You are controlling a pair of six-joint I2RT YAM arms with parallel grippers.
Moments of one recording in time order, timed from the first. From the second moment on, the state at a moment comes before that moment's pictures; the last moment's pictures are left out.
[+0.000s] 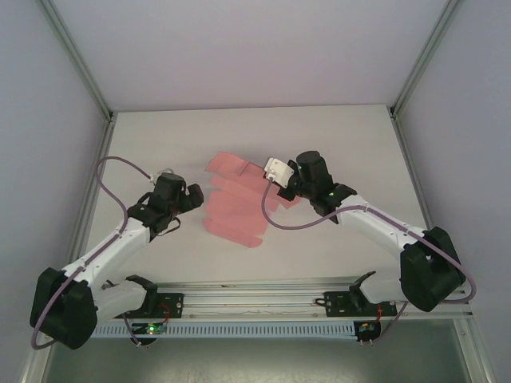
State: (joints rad) left arm -0.34 1.11 0.67 -0.41 -0.16 -0.67; right arm 0.56 1.35 0.86 -0.05 -0.16 -0.61
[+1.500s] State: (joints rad) left arm -0.39 1.32 0.66 -0.01 0.08 -0.49; right arm 0.55 1.34 0.85 -0.07 -0.25 -0.61
